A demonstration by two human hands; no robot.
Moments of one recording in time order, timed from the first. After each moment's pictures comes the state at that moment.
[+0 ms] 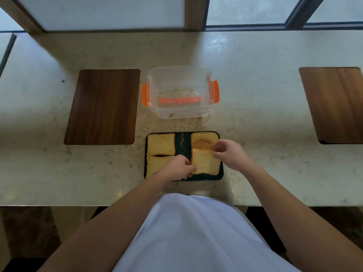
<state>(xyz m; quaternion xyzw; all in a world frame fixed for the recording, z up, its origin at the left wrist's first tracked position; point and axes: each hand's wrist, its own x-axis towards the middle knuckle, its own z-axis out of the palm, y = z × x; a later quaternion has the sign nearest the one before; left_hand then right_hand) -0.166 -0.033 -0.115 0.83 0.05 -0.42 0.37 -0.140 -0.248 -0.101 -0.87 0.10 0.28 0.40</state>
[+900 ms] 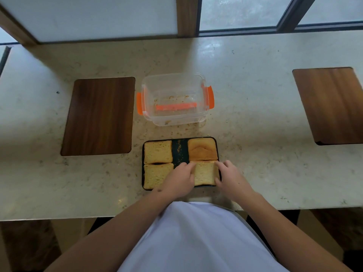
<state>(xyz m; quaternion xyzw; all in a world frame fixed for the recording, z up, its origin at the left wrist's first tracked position) -0.183 -0.050 -0.099 0.91 -0.09 -0.29 0.29 -0.203 -0.249 -0.117 -0.94 0.01 0.24 0.23</state>
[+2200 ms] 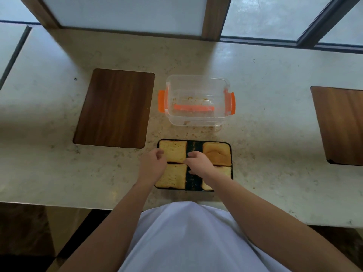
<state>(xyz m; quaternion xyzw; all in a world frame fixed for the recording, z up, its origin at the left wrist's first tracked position) -0.155 0.066 -0.118 0.86 0.22 -0.15 0.44 -0.129 -0.109 -0.113 -0.78 0.19 0.38 0.46</state>
